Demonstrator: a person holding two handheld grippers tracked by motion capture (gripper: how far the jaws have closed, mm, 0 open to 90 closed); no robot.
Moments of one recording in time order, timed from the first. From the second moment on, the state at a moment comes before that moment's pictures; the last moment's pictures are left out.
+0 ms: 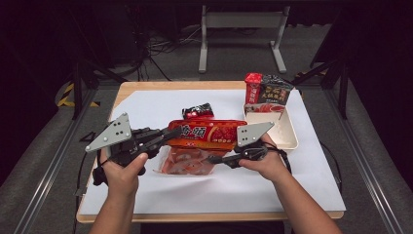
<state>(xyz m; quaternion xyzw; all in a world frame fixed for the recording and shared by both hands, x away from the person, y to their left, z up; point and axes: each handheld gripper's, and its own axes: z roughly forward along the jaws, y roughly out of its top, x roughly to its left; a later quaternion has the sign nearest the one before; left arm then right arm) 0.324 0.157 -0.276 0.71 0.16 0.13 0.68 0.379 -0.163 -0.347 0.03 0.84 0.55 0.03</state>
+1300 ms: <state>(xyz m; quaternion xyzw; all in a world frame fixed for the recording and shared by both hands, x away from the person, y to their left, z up) 0.345 0.166 -0.288 0.72 0.23 0.15 0.64 0.375 -0.195 -0.309 0.11 0.85 0.52 0.05</state>
